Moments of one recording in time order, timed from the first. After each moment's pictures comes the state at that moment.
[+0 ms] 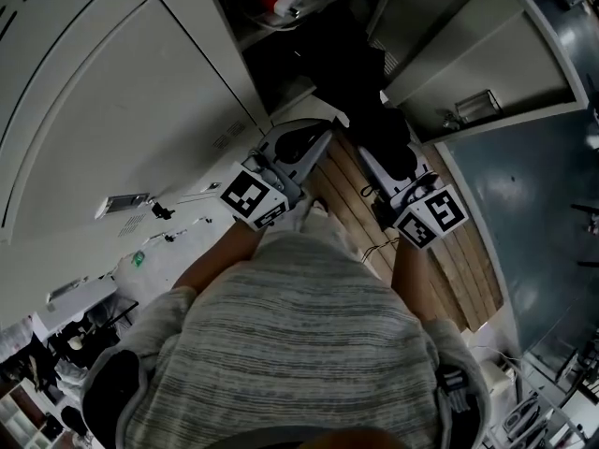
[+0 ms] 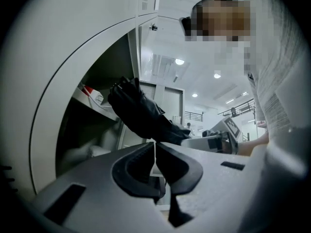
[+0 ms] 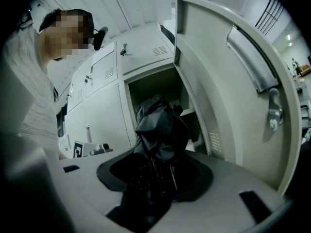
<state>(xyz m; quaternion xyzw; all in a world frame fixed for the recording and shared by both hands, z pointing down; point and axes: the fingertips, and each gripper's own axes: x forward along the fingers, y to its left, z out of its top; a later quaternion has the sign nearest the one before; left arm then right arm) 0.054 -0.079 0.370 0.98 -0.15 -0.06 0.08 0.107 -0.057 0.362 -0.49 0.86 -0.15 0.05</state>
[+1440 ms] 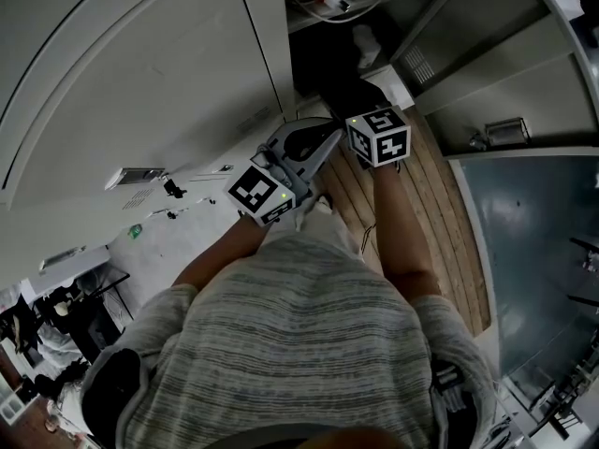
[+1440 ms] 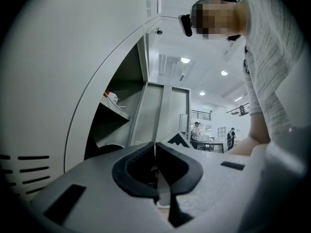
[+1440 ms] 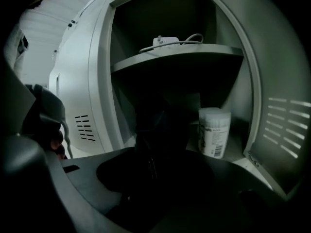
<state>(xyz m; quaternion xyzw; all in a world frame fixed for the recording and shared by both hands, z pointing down) 0.022 -0.086 0.386 0.97 -0.20 -0.05 0.08 0.026 -0.195 0.480 -0.44 0.87 -0.16 -0.15</state>
